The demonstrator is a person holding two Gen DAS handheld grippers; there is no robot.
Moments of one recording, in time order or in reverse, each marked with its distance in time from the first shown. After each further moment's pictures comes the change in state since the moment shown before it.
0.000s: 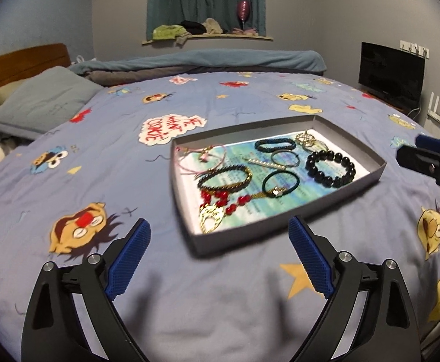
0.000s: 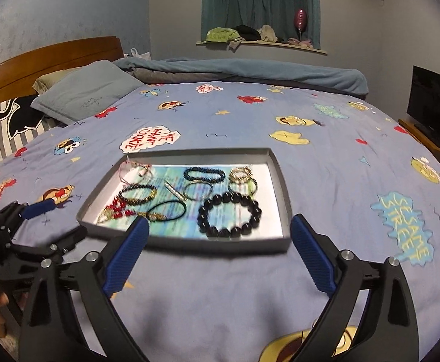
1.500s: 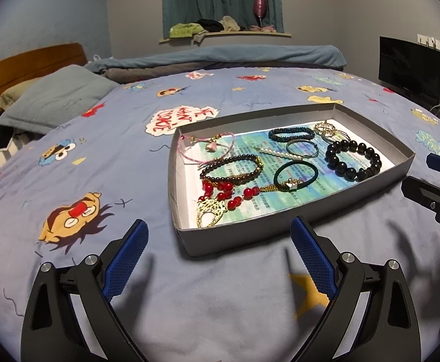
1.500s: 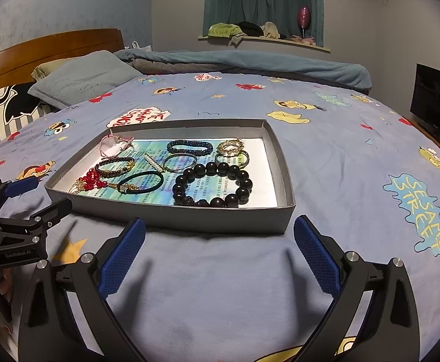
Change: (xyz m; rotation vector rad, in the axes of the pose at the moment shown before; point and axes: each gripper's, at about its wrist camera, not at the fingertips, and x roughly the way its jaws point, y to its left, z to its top) left arm 0.031 -0.019 -0.009 -0.010 0.002 0.108; right arm 0.045 -0.018 -0.030 -0.033 0.001 0.006
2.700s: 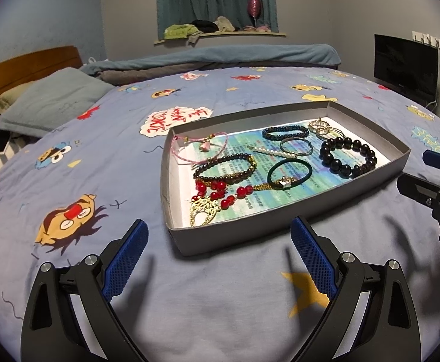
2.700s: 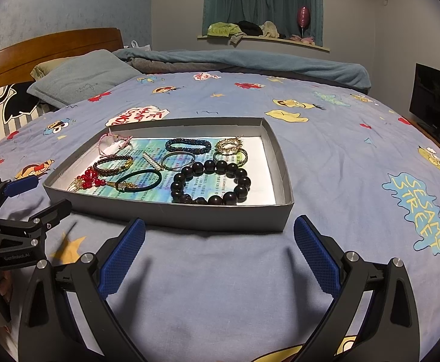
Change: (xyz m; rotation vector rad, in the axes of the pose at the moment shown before) left arm 0.000 -0.006 -0.001 0.024 0.000 -0.013; right arm 0.001 -0.001 -0.002 -0.001 0.002 -0.003
